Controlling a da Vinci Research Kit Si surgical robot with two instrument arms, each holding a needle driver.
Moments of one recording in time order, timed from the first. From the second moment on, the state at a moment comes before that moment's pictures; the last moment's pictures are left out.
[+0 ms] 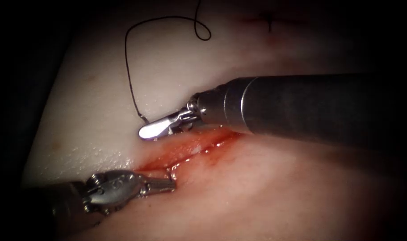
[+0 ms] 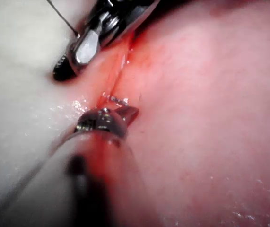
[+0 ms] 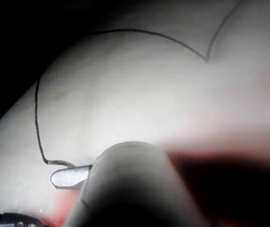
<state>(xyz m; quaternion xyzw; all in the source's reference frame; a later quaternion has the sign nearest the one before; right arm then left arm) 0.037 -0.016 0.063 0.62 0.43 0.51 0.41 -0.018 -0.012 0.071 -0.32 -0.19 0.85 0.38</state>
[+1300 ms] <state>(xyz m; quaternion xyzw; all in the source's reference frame) 0.034 -0.007 0.062 0.22 0.64 0.30 0.67 -0.018 -0.012 0.070 -0.33 -0.20 0.84 0.38</state>
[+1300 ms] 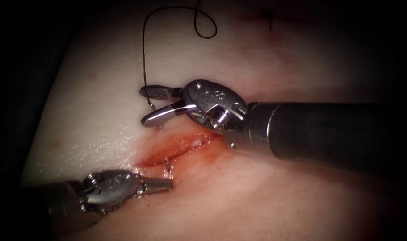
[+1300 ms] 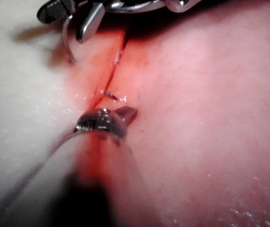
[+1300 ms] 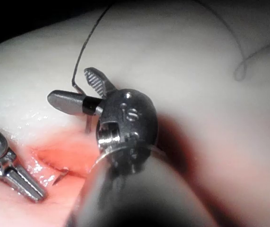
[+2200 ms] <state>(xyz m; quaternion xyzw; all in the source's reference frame) 0.034 -0.010 0.064 0.56 0.43 0.49 0.51 -0.018 -0.012 0.070 -0.33 -0.20 0.84 0.37</state>
